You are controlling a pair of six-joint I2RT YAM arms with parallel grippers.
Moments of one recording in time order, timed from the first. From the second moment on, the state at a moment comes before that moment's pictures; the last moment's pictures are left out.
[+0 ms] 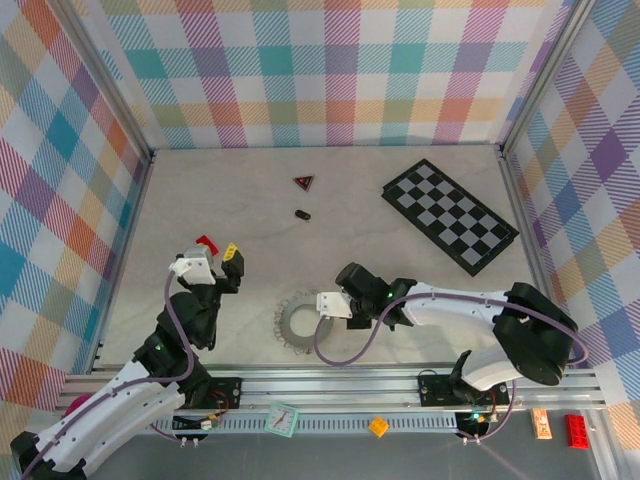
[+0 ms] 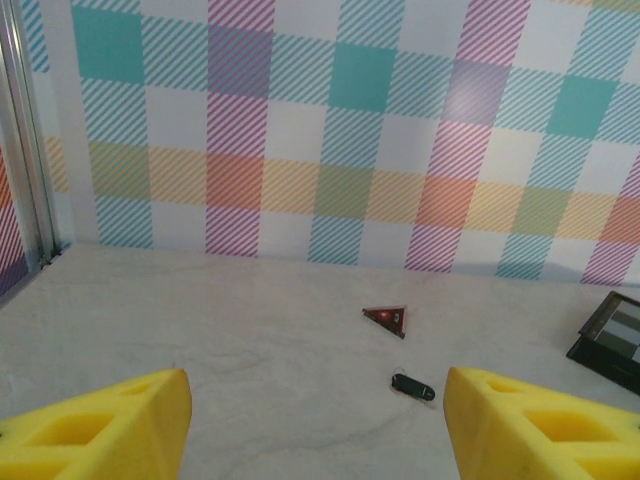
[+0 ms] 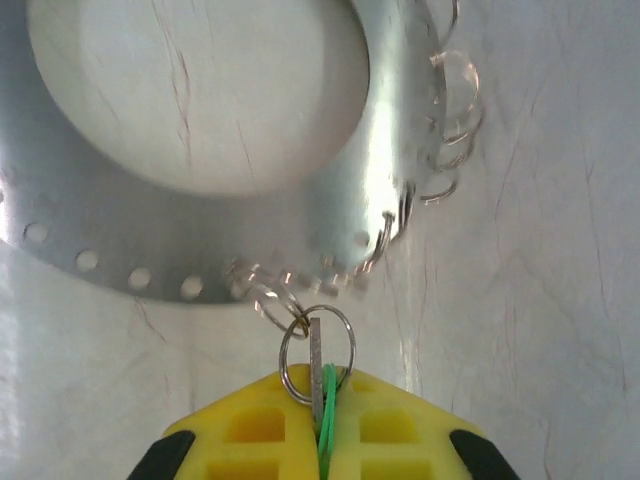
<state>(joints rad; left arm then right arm) -0.73 0.40 0.32 0.09 -0.70 -0.12 0.99 1.43 0.72 -0.34 0.05 -0.69</state>
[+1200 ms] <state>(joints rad) -0.68 0.67 0.35 0.01 -0.61 -0.40 1.07 1.34 0.88 -0.63 -0.05 0.80</state>
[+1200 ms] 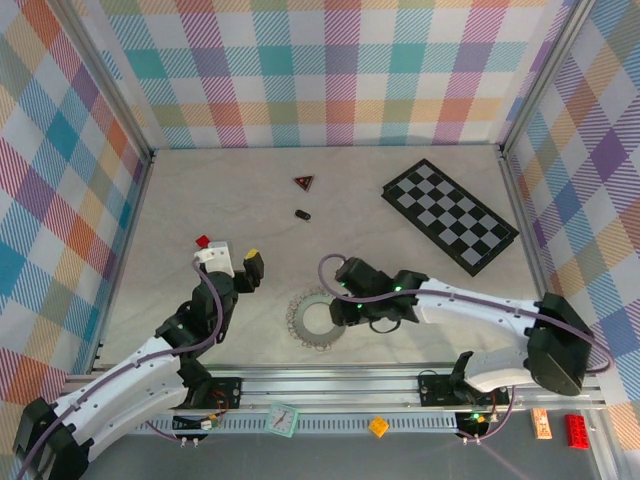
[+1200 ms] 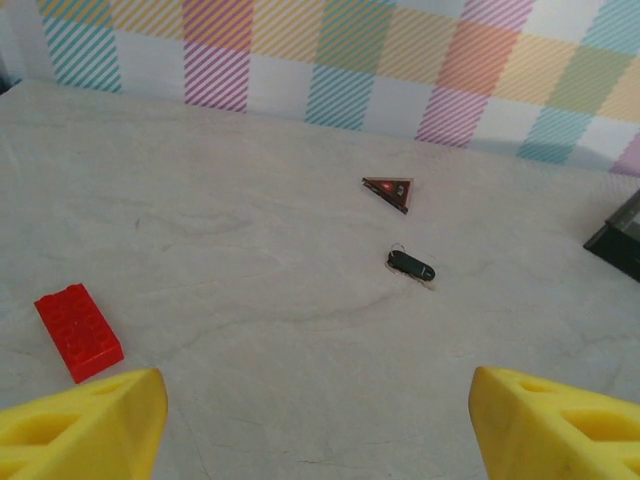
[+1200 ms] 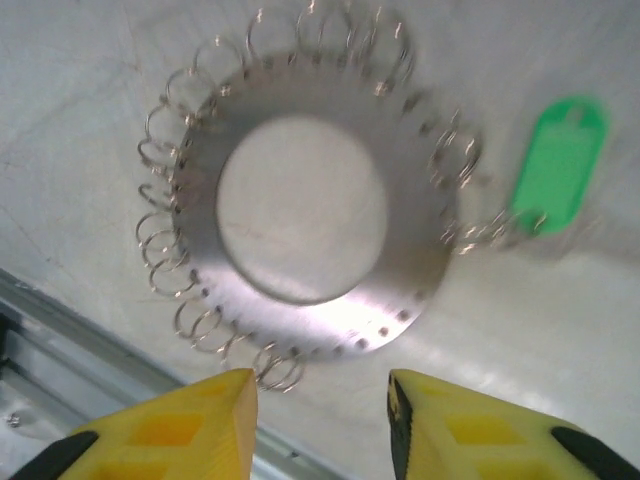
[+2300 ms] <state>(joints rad) -0.66 0.64 0.32 0.02 -0.57 -0.51 1.20 1.67 0.99 -0.66 -0.11 1.46</state>
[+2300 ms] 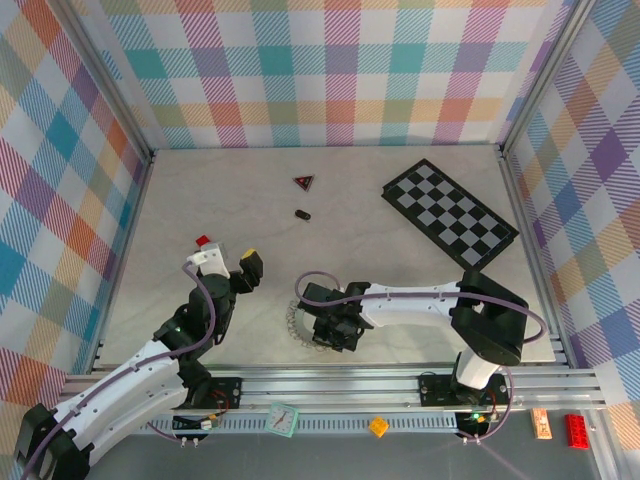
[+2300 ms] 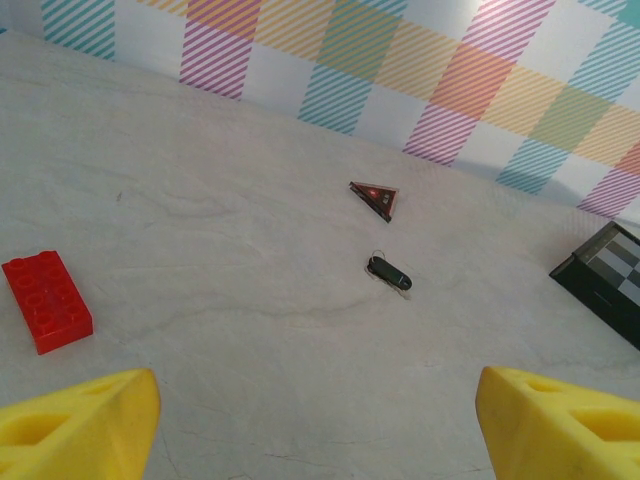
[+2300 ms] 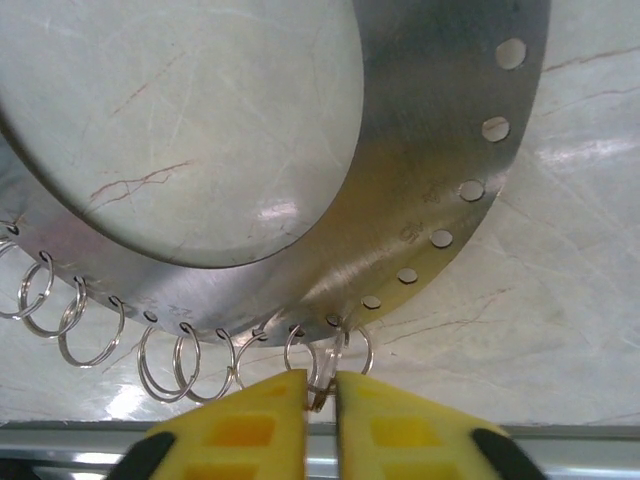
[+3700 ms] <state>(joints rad) -0.66 1.21 0.66 -0.33 -0.09 -0.84 0.81 1.51 1.10 -0.94 0.03 0.69</state>
